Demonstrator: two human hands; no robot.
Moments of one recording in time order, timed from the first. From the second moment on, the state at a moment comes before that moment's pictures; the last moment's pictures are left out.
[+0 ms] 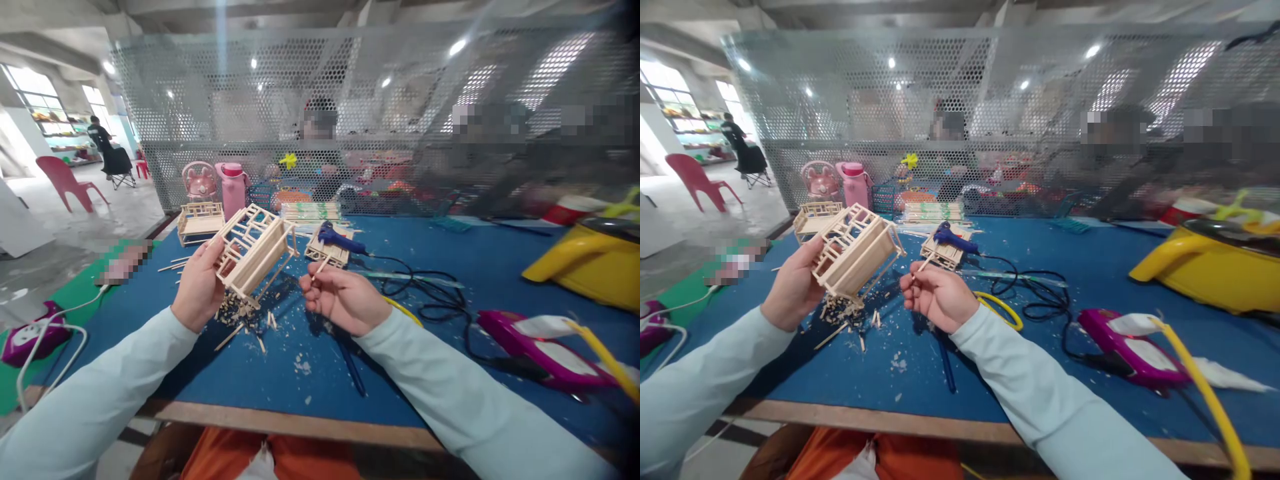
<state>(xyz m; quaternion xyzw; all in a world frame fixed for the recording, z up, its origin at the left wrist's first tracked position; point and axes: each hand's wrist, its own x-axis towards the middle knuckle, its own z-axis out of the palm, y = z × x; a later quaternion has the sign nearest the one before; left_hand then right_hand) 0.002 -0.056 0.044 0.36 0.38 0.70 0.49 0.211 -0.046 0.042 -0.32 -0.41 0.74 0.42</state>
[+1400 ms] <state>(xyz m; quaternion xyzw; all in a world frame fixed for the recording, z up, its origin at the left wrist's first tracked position) 0.033 -0.091 0.043 0.42 0.39 0.57 0.59 0.184 -0.081 0.038 -0.26 -0.69 0.32 0.60</state>
